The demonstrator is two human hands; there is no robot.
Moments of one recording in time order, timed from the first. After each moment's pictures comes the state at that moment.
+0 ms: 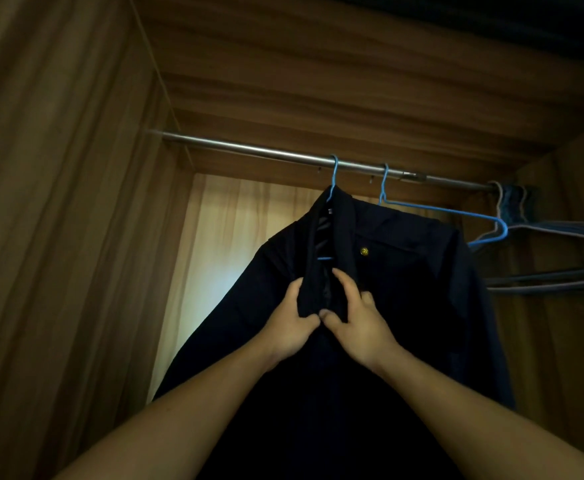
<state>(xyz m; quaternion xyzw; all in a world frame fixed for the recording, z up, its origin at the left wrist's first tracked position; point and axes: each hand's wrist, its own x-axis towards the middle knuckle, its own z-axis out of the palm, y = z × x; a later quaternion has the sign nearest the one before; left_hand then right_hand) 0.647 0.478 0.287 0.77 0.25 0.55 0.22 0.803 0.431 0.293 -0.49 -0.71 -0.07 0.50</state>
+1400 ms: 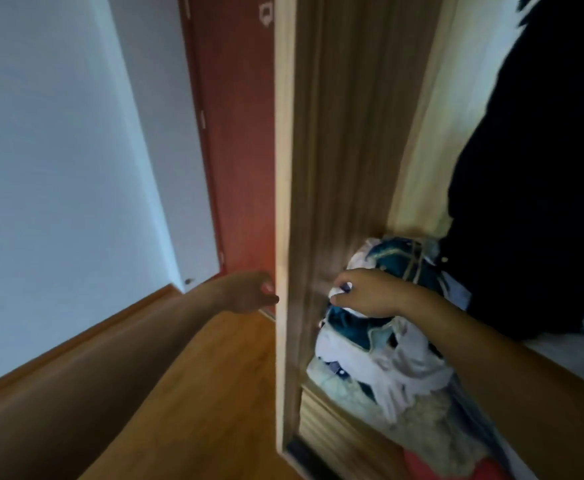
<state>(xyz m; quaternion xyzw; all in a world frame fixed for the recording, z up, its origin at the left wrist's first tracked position) 0.445 -0.004 -0.103 0.56 0.80 0.10 0.19 0.659 0.140 -0.075 -0.32 -0.93 0.18 -0.07</state>
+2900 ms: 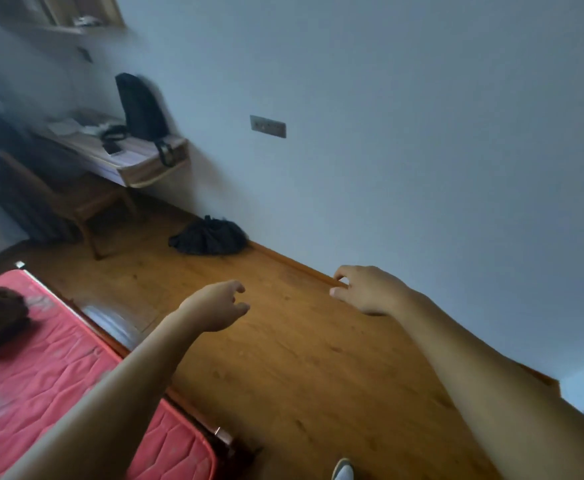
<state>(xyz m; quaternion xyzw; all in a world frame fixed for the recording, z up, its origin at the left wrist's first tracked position) -0.026 -0.633 -0.230 -0.24 0.94 0.20 0.13 -0.187 -0.393 -0.210 0.33 -0.92 0.08 -0.22</state>
